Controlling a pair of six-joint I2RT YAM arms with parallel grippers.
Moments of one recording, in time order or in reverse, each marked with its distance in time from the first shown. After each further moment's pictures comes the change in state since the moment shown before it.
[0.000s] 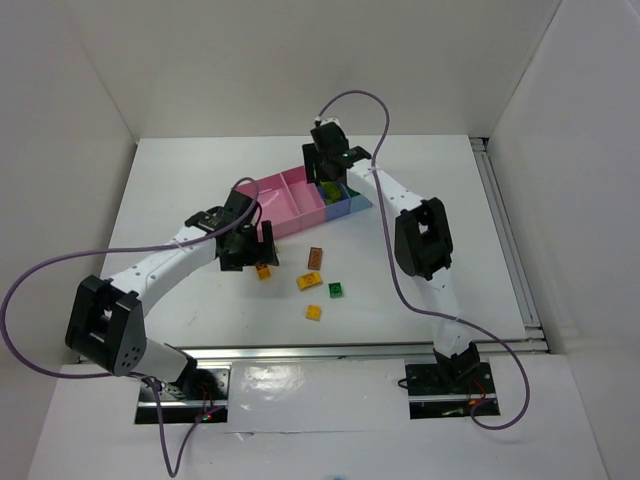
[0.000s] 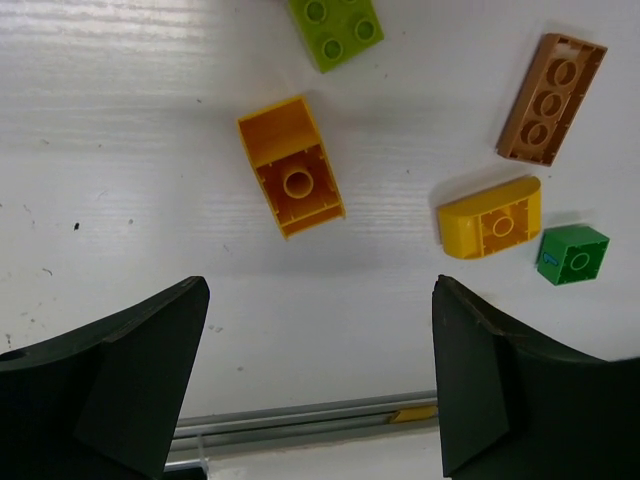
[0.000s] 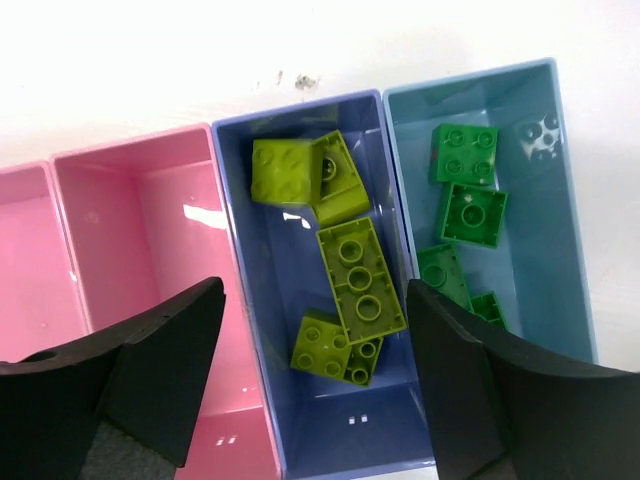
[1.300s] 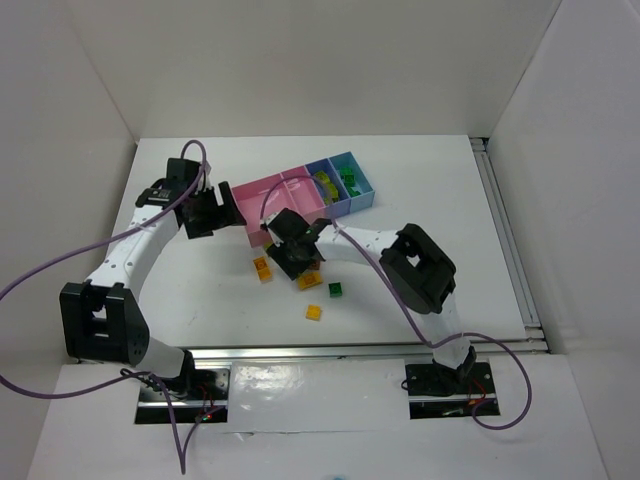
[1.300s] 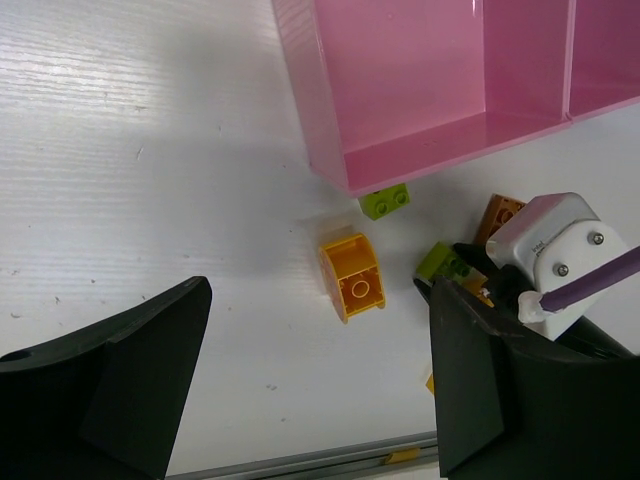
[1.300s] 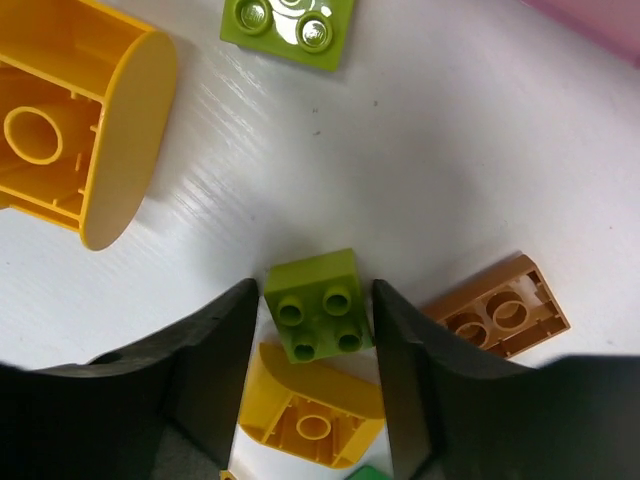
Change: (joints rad) left arm 0.361 0.017 0.166 0.018 0.180 0.187; right arm 0.373 -0.246 -0.629 0.058 -0.201 -0.165
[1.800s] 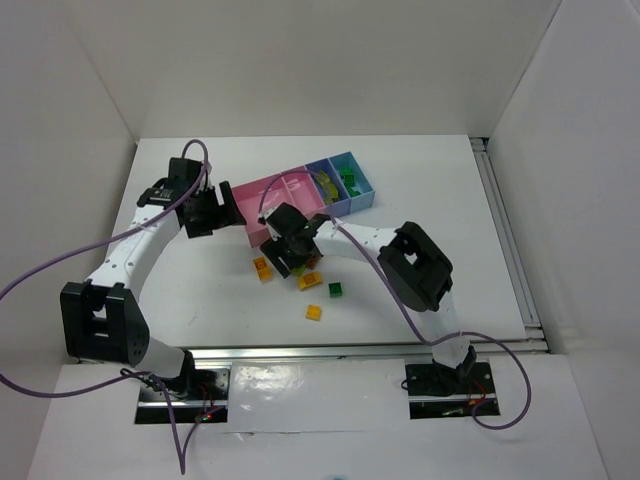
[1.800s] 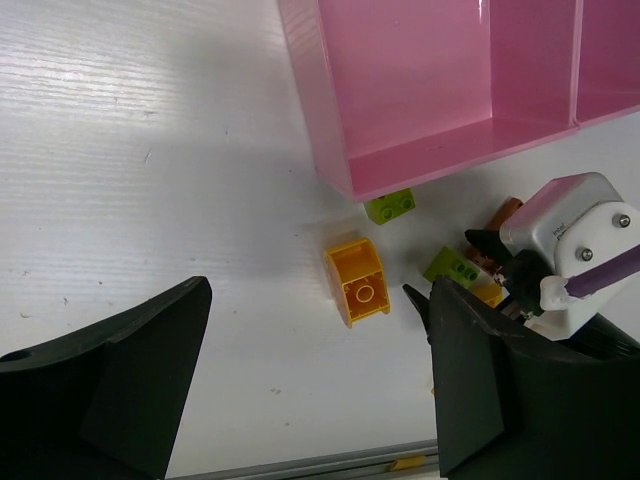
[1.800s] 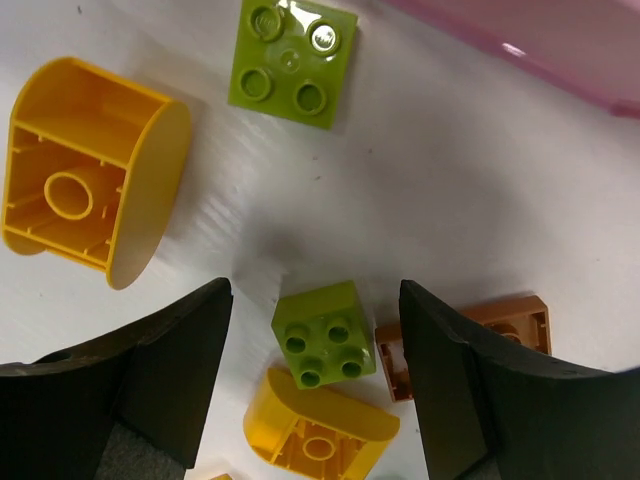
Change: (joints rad) left arm -0.012 0.002 0.005 0.001 -0.029 0.000; right arm -0.012 0.025 0.059 0.005 -0.010 0.029
